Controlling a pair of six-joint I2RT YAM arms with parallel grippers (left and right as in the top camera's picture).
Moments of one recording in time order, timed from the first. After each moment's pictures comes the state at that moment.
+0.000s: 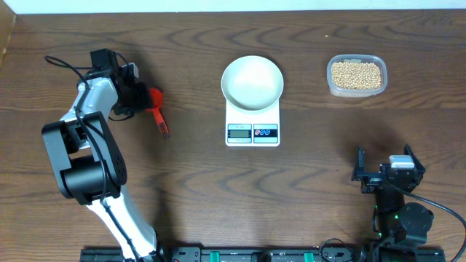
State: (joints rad) left arm 0.25 2.08 1.42 -0.63 0.24 -0.04; right arm -0.15 0.02 0.04 -0.12 -0.10 -0.14
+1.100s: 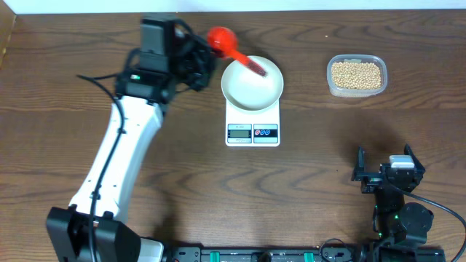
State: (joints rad) left arm -0.23 1.59 1.44 -0.52 0.44 -1.38; right arm -0.15 0.02 0.04 -0.12 -0.10 -0.14
